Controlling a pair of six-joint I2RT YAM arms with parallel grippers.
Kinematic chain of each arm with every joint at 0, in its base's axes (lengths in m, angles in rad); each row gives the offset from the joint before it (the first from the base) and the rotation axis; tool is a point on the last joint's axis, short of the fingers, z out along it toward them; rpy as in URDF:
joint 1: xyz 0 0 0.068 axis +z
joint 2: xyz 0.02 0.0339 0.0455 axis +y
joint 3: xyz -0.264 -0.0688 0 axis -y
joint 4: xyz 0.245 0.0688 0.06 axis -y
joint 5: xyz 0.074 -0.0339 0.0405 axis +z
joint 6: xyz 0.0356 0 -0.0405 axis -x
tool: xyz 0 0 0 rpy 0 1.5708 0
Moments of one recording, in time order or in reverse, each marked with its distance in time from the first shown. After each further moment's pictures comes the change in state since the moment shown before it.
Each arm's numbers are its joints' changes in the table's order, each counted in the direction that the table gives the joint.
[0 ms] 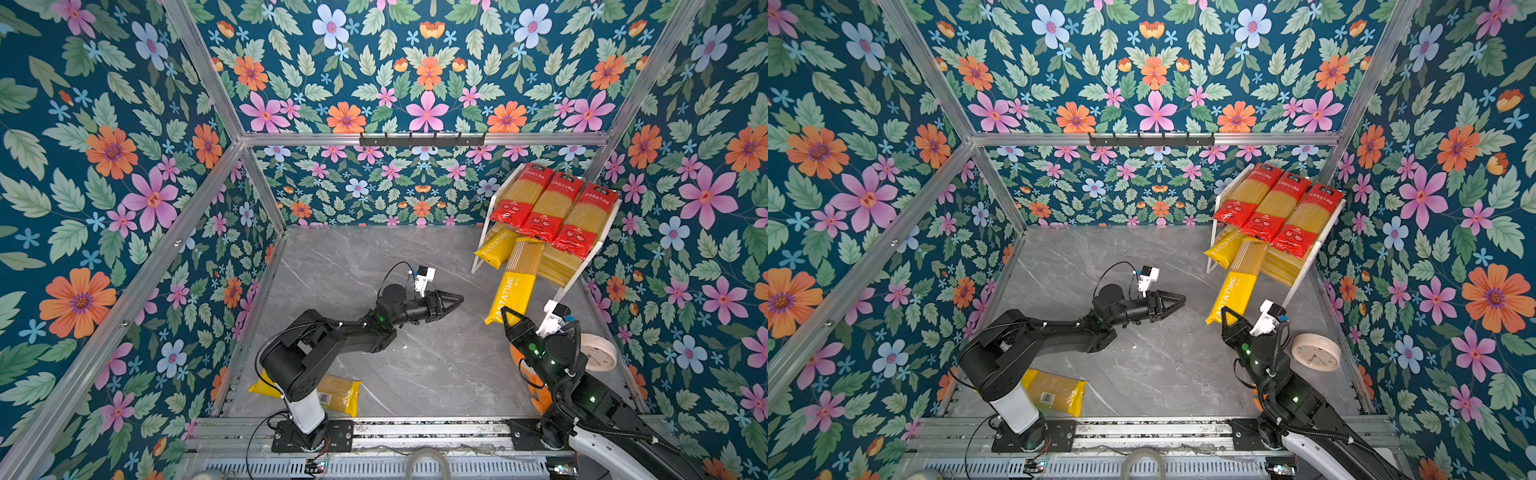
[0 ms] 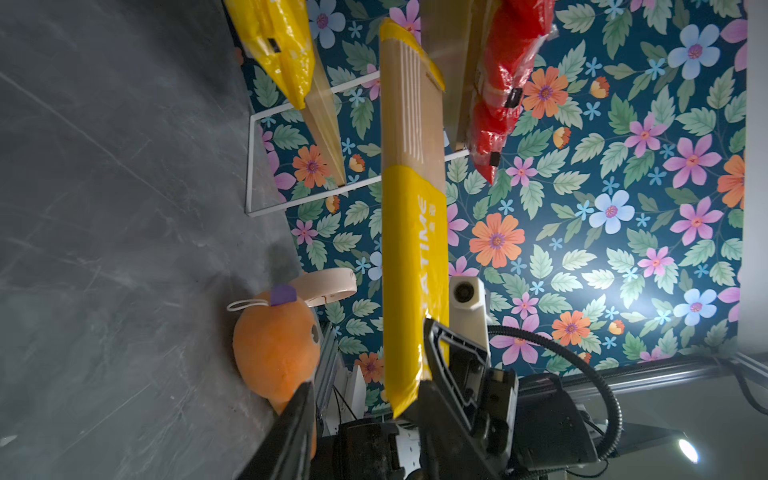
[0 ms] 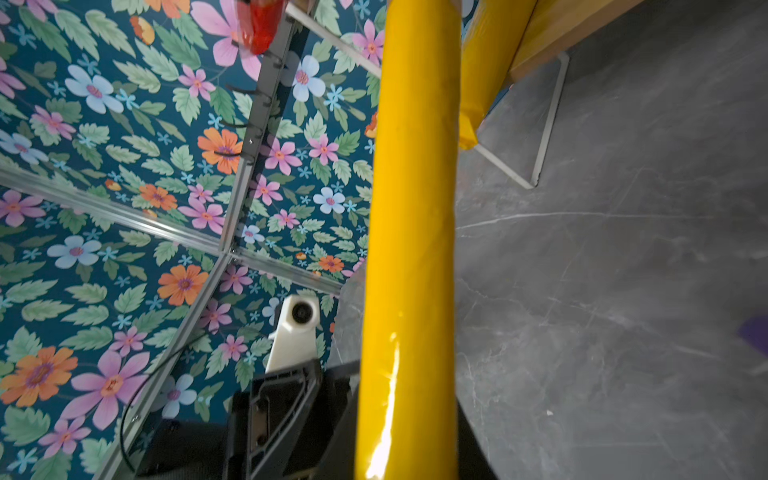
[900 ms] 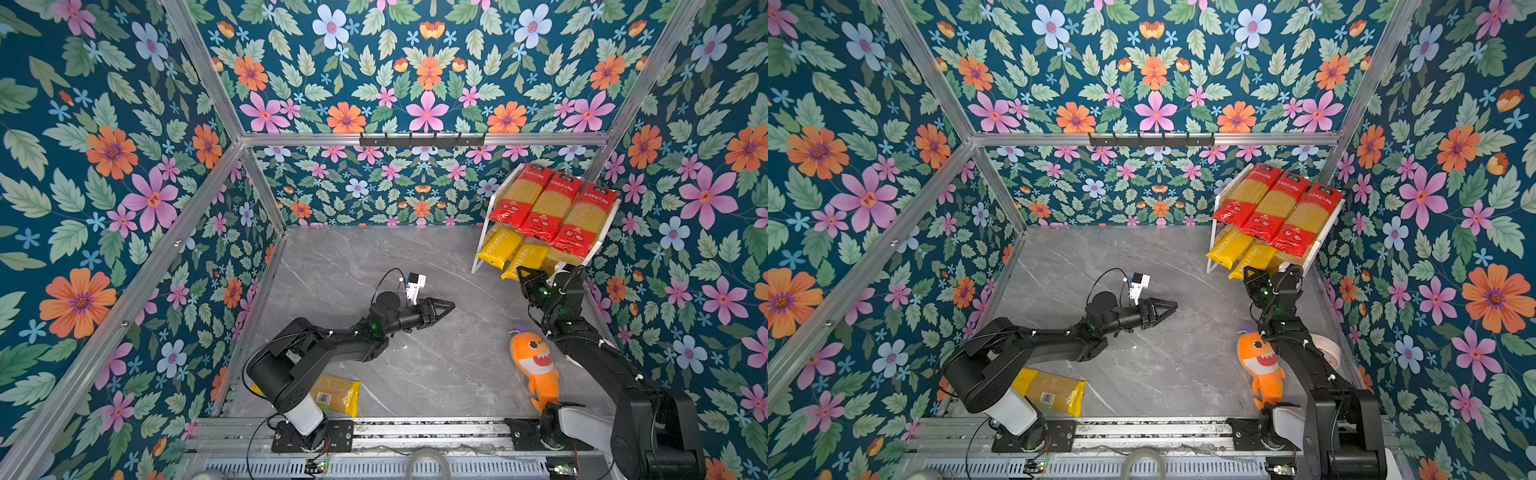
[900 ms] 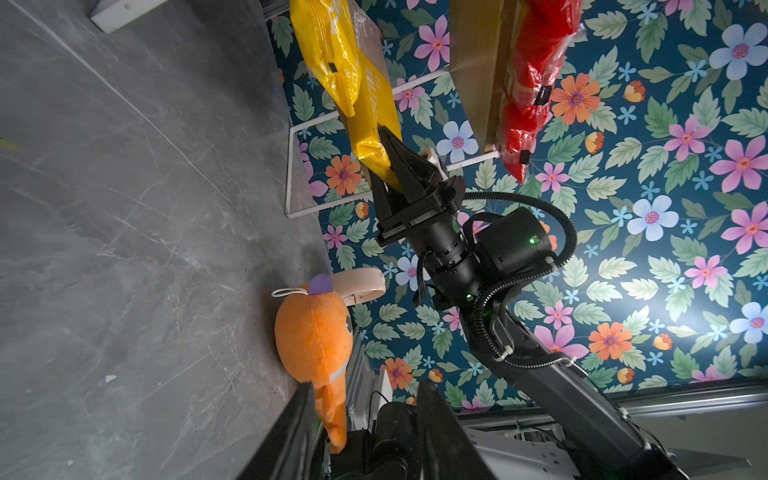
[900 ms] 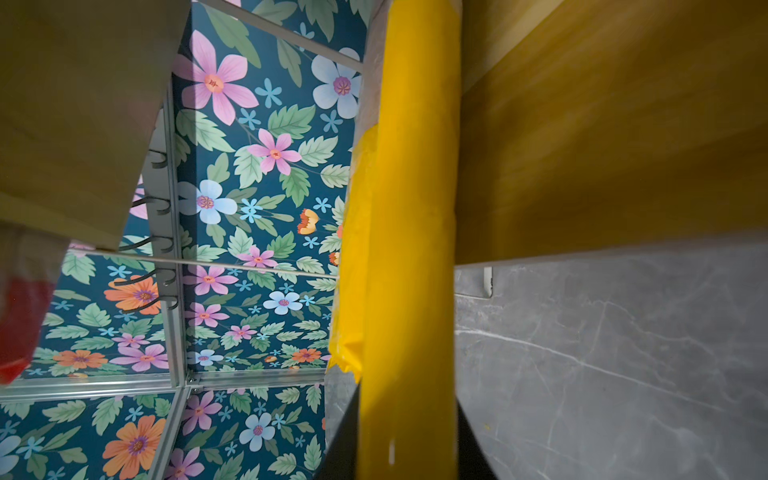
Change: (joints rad) left arm 0.005 -0.089 -0.103 -0.060 0.061 -0.079; right arm -0.663 0.751 0.191 0.471 0.559 -0.053
